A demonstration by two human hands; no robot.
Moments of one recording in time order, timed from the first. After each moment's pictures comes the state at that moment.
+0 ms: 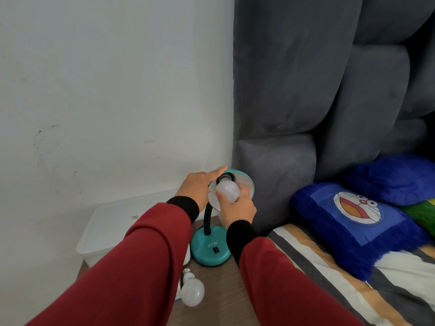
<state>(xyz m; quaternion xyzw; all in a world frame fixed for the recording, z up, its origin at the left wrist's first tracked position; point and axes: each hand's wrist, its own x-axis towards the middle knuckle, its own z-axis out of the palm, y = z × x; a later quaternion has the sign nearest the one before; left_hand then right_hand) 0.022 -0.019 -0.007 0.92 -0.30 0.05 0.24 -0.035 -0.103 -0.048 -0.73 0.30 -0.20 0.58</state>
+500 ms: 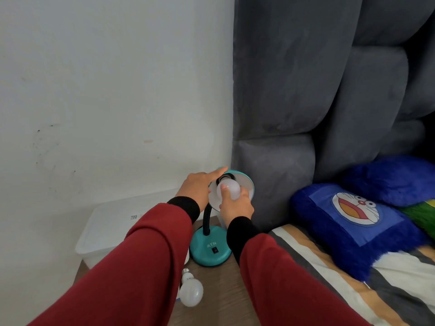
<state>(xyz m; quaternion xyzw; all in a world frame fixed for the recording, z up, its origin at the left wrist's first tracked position) 0.021 -0.021 -0.008 0.92 -0.30 0.05 0.25 -0.028 -0.105 -0.048 -0.67 0.32 -0.18 0.64</state>
